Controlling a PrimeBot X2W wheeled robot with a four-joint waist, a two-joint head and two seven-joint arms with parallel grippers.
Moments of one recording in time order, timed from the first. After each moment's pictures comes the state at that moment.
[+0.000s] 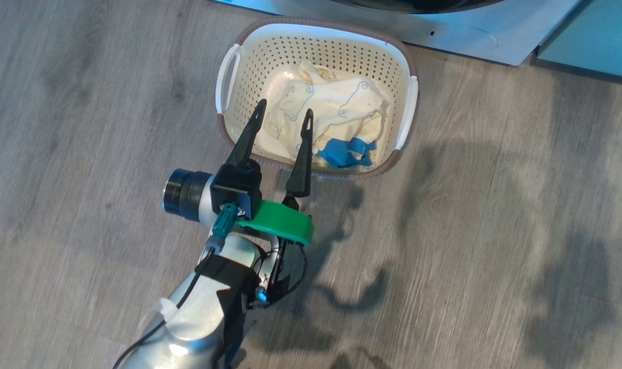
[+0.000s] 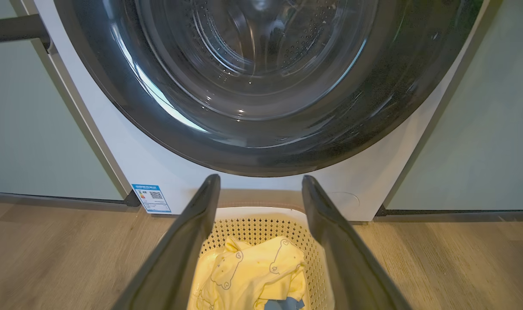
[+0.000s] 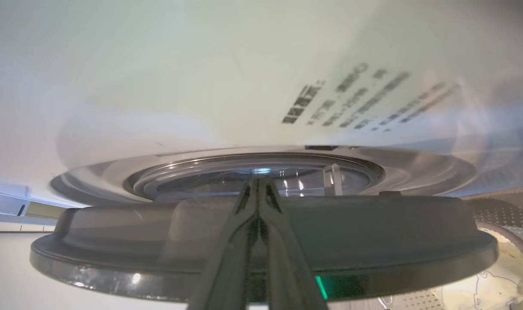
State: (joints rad) left arm -0.53 0.04 -0.46 0.28 -0.21 0.09 -0.25; right arm -1.42 -0.11 0.03 1.04 1.35 0.13 0.51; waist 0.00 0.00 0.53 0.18
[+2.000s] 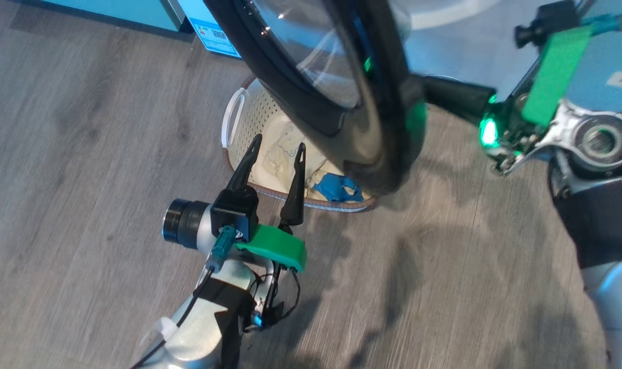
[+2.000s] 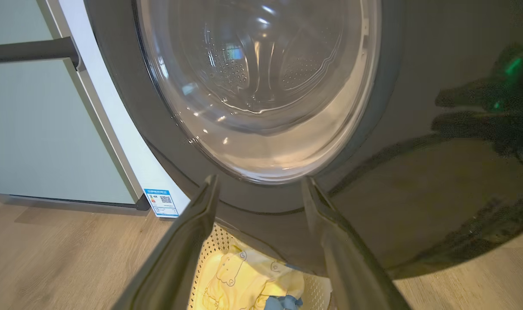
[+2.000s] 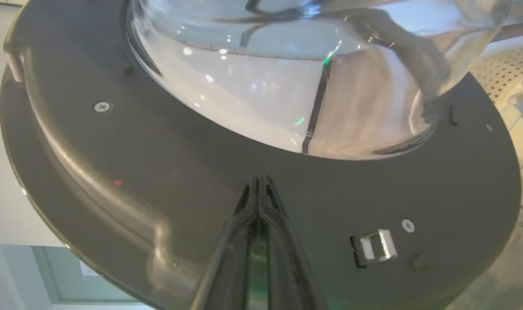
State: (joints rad) left arm -0.45 0.04 -0.45 0.32 -0.21 0.08 -0.25; right arm -0.86 -0.08 0.31 0.40 1.54 0.13 0.88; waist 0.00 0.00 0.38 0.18
